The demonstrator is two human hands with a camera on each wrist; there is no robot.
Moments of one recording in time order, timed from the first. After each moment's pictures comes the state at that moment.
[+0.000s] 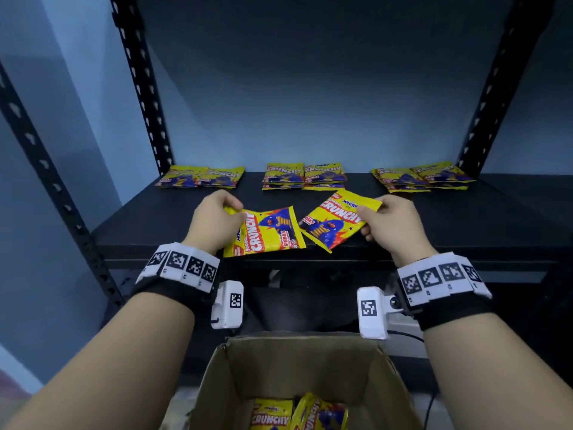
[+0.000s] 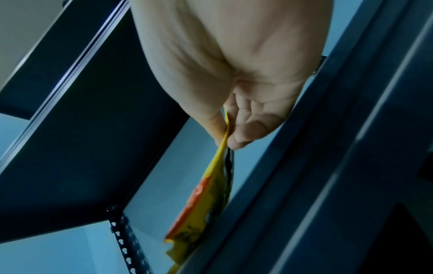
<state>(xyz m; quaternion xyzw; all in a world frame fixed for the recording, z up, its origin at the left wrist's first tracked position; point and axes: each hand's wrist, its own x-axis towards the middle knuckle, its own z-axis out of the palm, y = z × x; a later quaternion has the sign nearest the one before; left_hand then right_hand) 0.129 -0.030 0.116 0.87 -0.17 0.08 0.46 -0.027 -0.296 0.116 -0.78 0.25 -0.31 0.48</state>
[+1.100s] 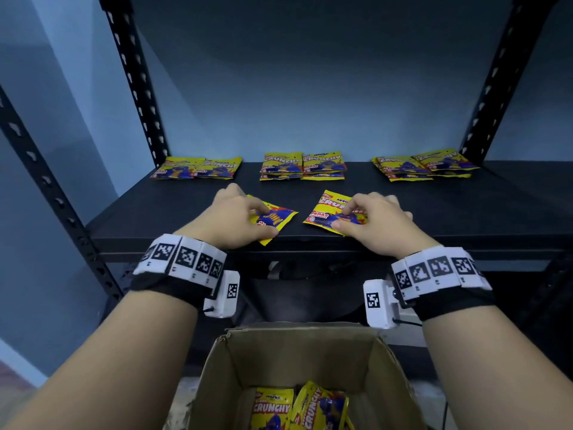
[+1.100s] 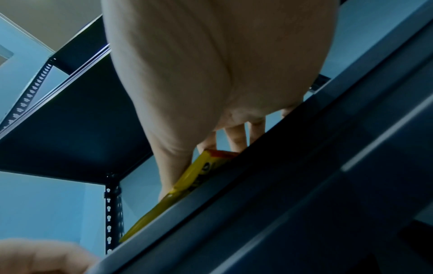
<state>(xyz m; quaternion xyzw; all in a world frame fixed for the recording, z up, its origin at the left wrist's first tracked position) 0.102 -0.042 0.136 0.94 -0.31 -0.01 0.16 -0.037 -0.287 0.119 -0.95 0.19 -0.14 0.21</state>
